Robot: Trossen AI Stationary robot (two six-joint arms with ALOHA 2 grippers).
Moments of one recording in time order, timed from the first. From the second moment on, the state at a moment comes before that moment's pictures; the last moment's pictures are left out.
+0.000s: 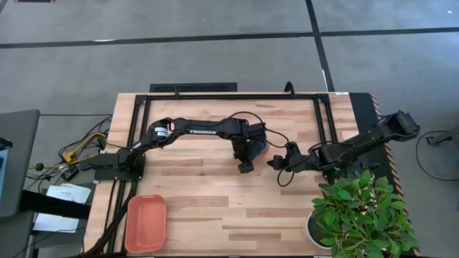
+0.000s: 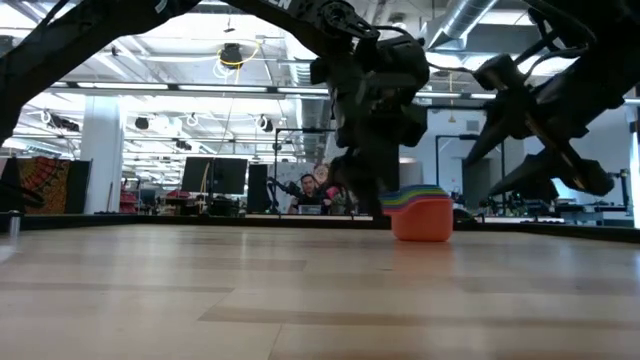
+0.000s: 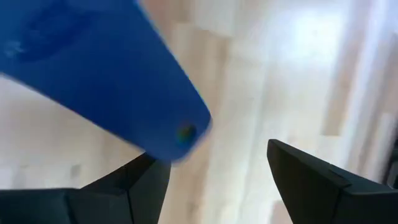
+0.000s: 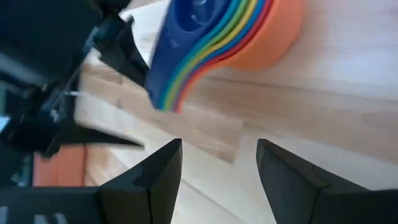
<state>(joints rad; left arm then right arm) 0.13 2.34 2.02 -0.89 0.41 -0.18 0.27 1.10 0.38 -0.02 0.40 1.59</state>
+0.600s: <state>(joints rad) 0.11 2.34 2.02 -0.85 0.54 -0.05 0.29 1.40 0.38 0.36 0.42 1.59</state>
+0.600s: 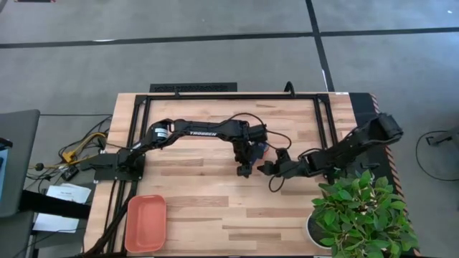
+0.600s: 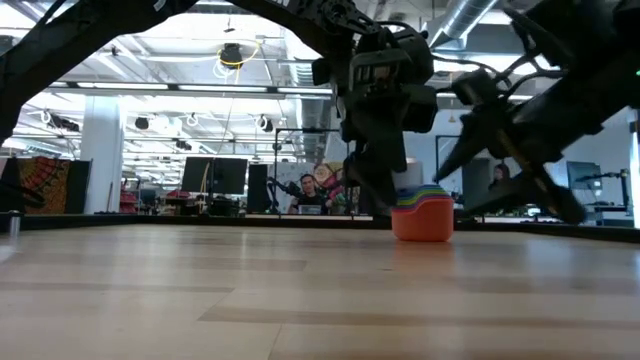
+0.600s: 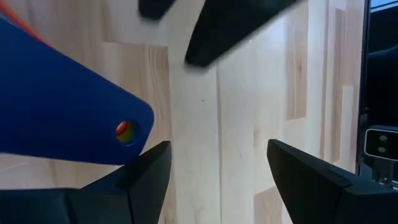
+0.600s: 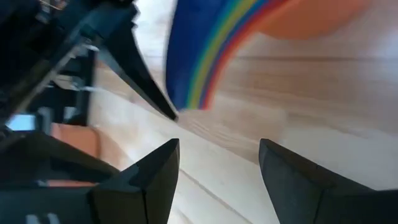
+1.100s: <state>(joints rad) 0.14 2.30 2.02 -0.92 0.41 0.04 0.24 1.67 0.39 0.78 0.46 1.57</state>
